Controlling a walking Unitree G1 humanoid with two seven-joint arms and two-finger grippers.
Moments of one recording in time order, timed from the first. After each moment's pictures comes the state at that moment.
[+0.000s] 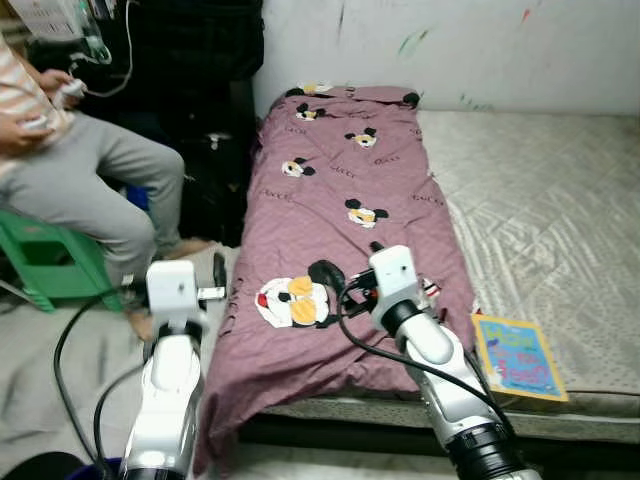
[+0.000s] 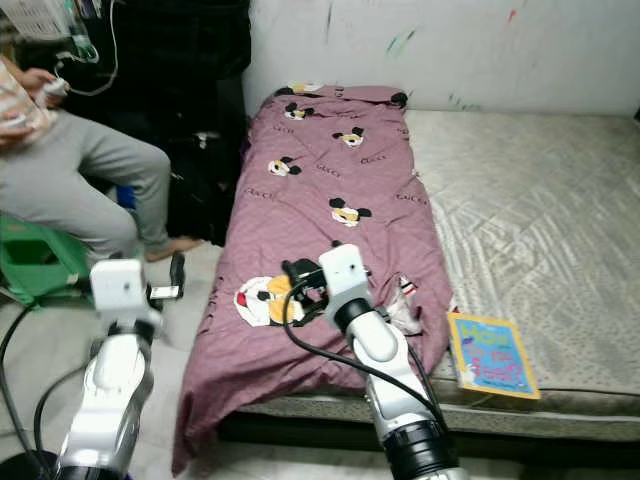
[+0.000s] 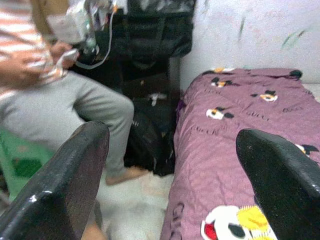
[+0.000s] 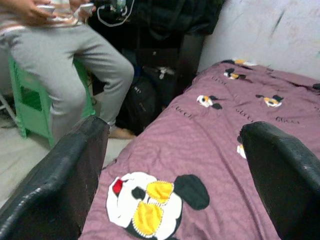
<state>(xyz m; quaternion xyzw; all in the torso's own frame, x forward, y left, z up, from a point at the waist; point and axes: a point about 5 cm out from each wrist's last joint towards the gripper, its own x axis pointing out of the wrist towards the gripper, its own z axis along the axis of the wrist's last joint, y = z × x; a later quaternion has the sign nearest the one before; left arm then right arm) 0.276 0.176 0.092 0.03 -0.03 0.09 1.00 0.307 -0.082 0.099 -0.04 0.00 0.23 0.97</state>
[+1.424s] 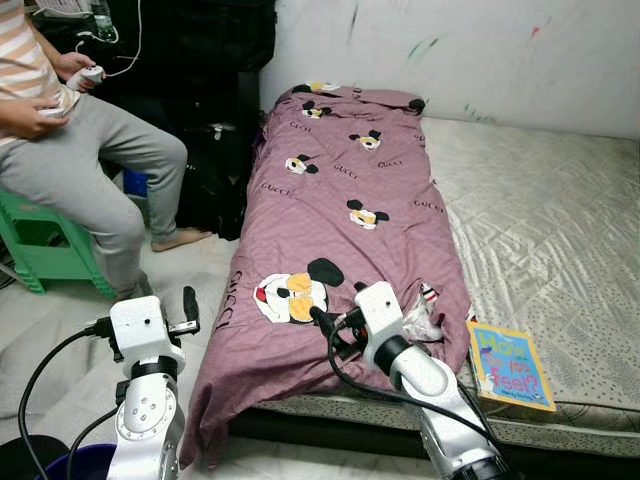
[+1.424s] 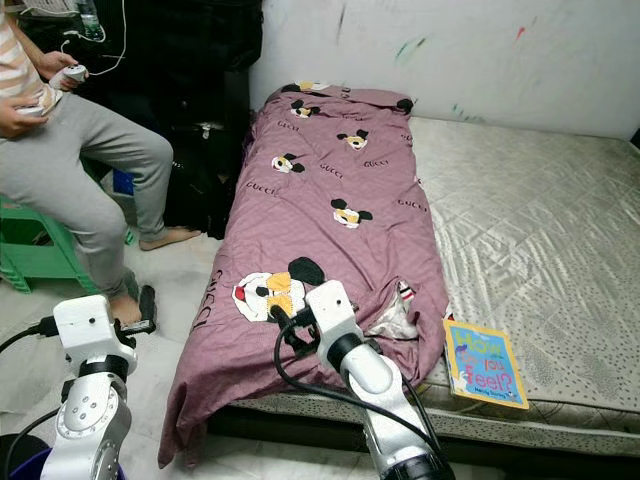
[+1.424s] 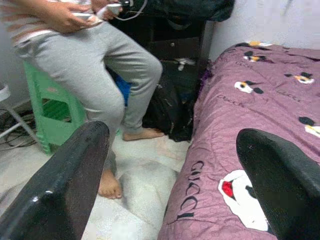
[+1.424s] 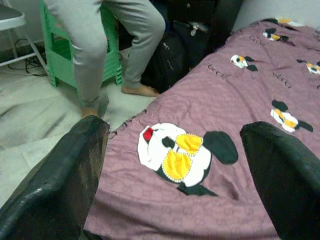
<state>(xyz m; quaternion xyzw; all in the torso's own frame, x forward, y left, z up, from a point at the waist) 0.248 0.193 0.077 0.00 0.03 0.13 0.99 0.278 -0.081 0.064 -0.06 0.08 0.27 0.96</state>
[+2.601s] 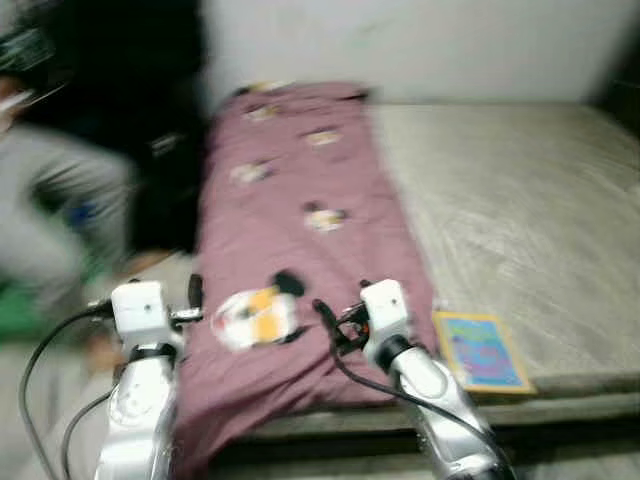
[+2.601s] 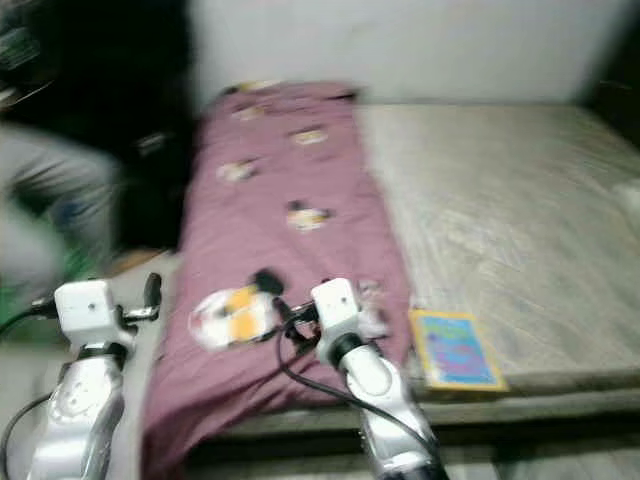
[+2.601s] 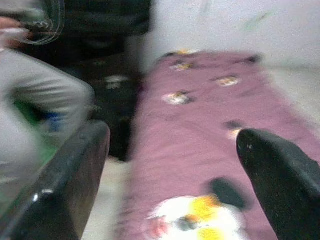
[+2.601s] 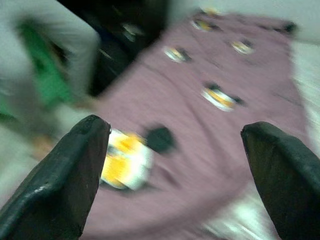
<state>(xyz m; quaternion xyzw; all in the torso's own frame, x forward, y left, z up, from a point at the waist) 0.266 0.172 0.088 -0.02 0.01 0.05 1.00 0.274 -0.101 0.061 -0.04 0.09 0.22 0.97</state>
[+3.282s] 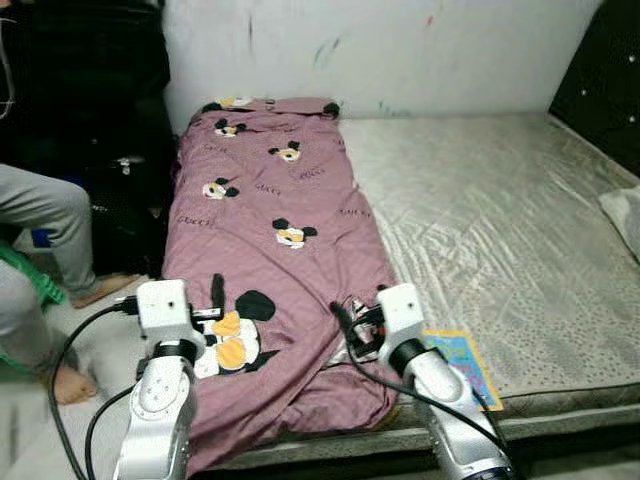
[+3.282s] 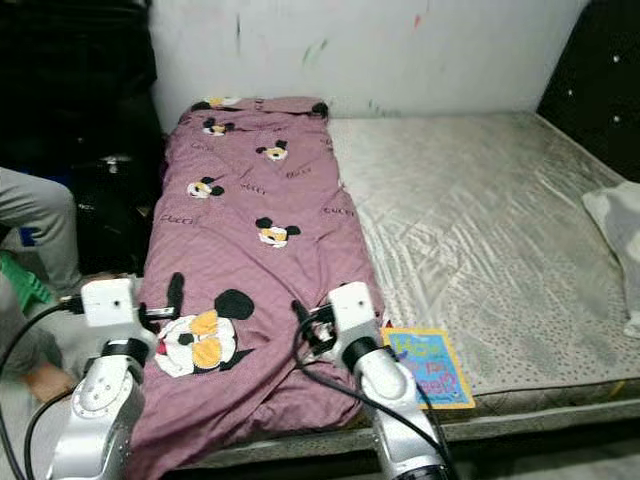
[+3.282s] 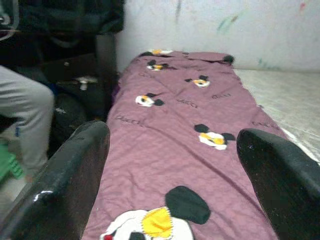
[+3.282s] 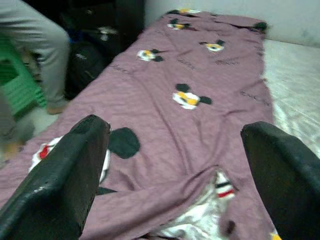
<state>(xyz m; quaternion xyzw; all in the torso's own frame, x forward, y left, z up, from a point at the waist) 0.265 0.179 0.085 -0.01 0.02 0.07 1.00 0.277 -0.092 0.067 -0.03 0.08 0.22 0.97</state>
